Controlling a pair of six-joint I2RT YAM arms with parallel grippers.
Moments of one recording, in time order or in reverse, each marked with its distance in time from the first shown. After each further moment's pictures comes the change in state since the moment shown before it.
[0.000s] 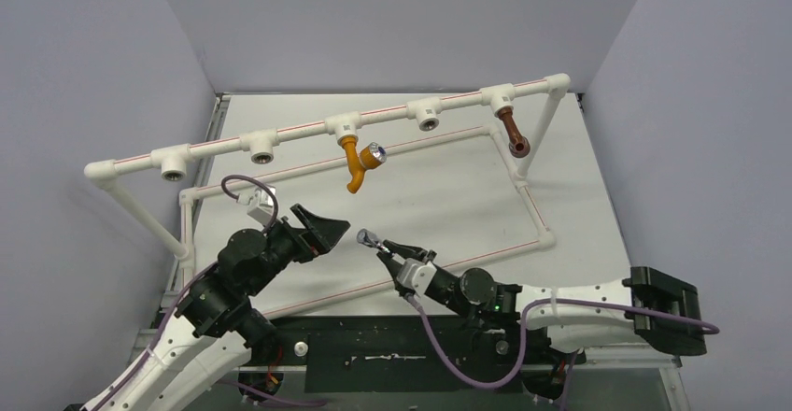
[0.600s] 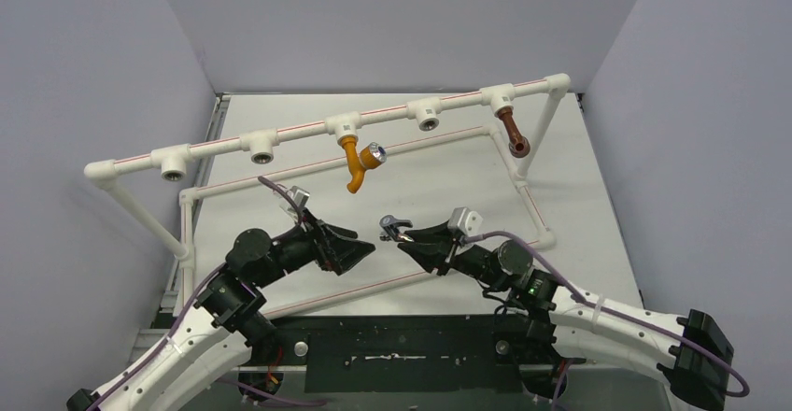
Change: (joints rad) left arm 0.000 0.054 -0.116 0.342 0.382 0.225; right arm -0.322 -0.362 -0.020 -0.309 -0.406 0.568
